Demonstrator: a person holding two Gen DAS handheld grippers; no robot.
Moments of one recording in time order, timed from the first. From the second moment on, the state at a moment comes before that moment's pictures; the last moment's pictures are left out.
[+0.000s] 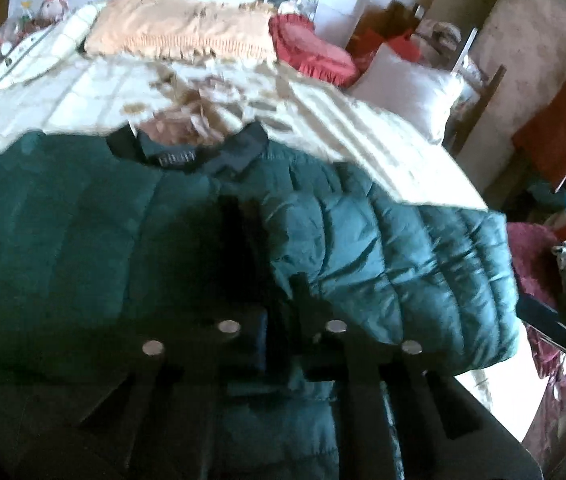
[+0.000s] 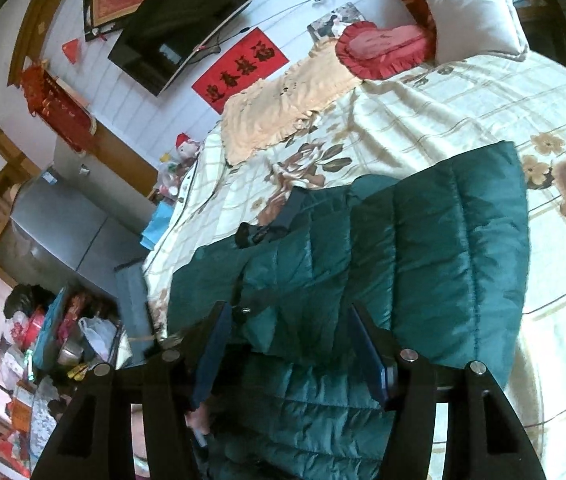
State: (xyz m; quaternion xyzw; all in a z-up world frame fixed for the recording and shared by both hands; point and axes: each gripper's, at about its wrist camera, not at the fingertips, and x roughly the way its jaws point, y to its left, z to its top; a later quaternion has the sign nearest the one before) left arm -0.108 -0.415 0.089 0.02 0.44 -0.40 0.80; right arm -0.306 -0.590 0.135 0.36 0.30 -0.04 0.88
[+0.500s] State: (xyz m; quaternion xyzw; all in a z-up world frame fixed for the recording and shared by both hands) left arm -0.036 -0.276 0.130 -0.02 0.40 -0.28 0.87; right arm -0.303 -0.618 0.113 0.40 0.30 -0.10 0.86
